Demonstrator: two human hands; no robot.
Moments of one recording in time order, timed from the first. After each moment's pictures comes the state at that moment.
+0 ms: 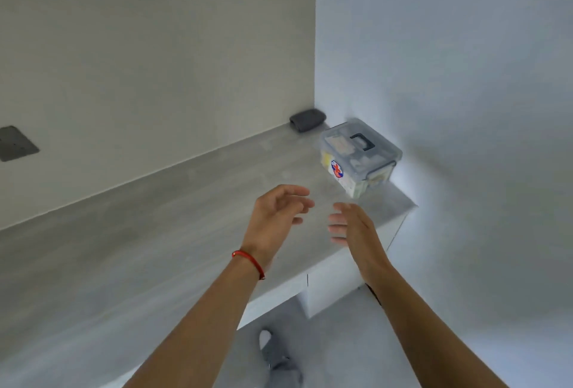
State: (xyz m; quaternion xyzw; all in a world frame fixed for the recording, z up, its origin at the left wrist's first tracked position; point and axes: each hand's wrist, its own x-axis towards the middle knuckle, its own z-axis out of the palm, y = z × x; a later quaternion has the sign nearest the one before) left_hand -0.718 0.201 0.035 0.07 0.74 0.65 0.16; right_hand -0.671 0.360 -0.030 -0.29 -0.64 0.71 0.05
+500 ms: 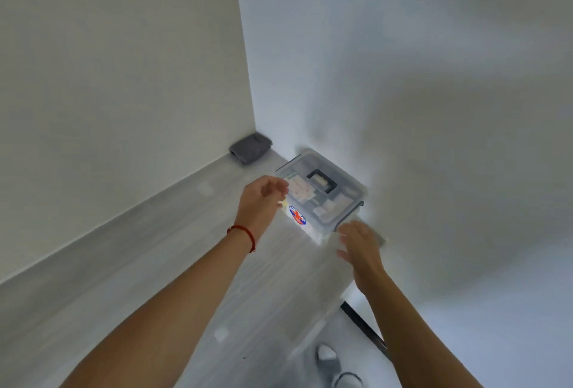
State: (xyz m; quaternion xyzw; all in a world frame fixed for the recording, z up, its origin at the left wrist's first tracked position) left_hand -0.965 0.337 -0.031 0.14 0.74 0.62 0.21; right_hand -0.803 0.475 -0.069 -0.49 -0.56 0.66 0.10
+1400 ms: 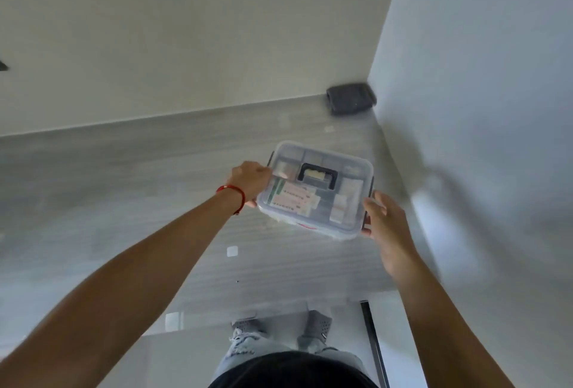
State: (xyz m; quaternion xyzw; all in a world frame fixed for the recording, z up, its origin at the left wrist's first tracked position) left_hand -0.970 0.252 -0.074 -0.18 0.89 0.33 0.24; right_hand -0.884 0.521 -0.103 -0.28 -0.70 0.65 -0.11
